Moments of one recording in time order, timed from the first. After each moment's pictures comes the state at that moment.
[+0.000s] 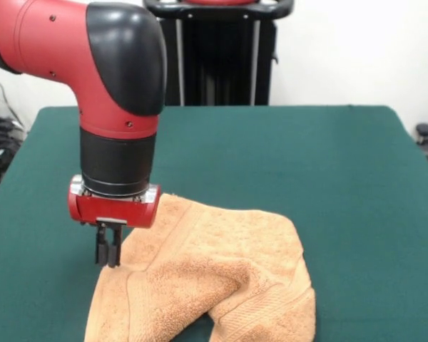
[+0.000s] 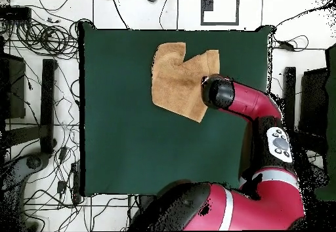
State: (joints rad) arm -0.35 -0.32 -0.04 1.27 -0.07 0.37 1.45
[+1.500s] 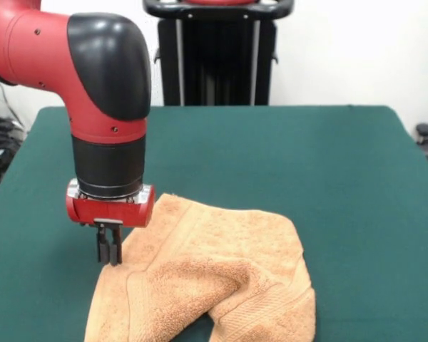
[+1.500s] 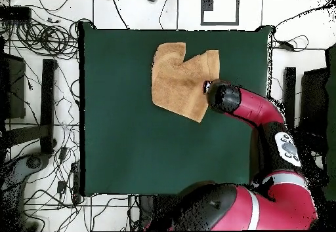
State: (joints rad) arm -0.42 -0.32 0.04 1.32 -0.07 0.37 1.45
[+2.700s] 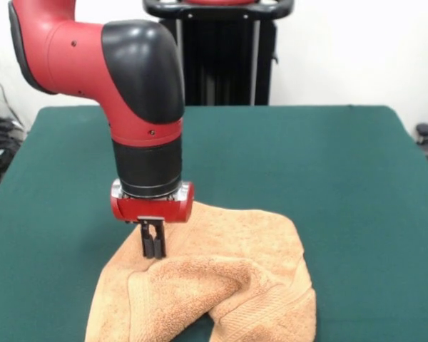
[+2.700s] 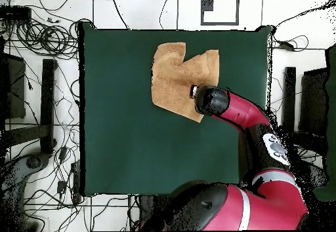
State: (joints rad) arm -0.40 -0.32 0.06 1.39 0.01 0.37 1.45
